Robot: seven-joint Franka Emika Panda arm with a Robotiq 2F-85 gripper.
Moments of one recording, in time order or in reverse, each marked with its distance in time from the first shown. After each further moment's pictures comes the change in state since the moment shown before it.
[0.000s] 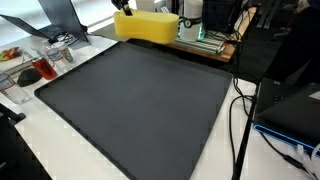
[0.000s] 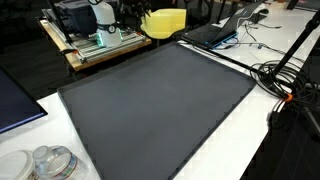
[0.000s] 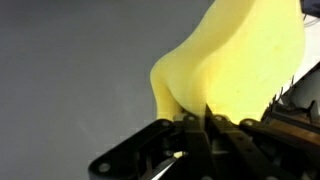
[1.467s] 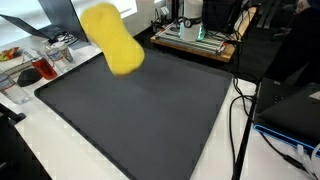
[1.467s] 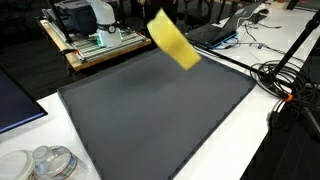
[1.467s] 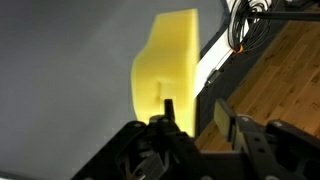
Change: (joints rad) arm 0.050 -0.087 -0.003 0.028 0.011 0.245 0.390
